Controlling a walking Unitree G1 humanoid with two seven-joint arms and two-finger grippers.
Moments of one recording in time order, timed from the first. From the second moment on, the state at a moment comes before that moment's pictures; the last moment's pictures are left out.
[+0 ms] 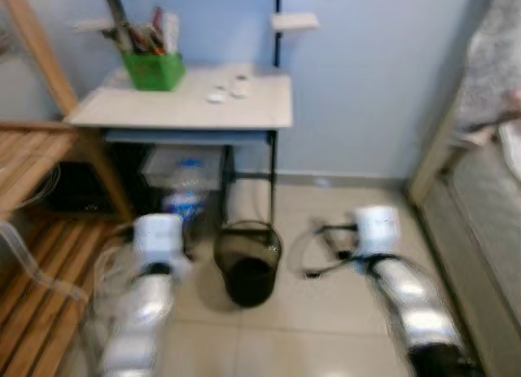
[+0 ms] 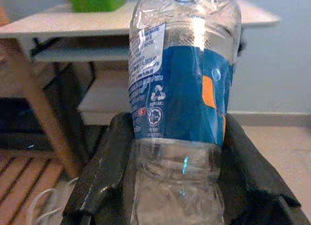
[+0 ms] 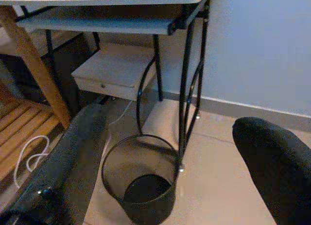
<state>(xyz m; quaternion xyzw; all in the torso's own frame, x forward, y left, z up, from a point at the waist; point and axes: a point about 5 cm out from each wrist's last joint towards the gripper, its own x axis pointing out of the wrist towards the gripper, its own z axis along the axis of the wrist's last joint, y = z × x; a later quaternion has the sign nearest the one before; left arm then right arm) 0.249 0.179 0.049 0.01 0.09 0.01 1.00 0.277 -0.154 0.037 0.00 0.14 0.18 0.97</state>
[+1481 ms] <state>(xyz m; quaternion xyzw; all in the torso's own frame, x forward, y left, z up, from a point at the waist) 0.253 0.171 0.048 0.00 0.10 0.02 1.00 0.279 -0.152 0.038 0.00 0.14 0.19 0.97</state>
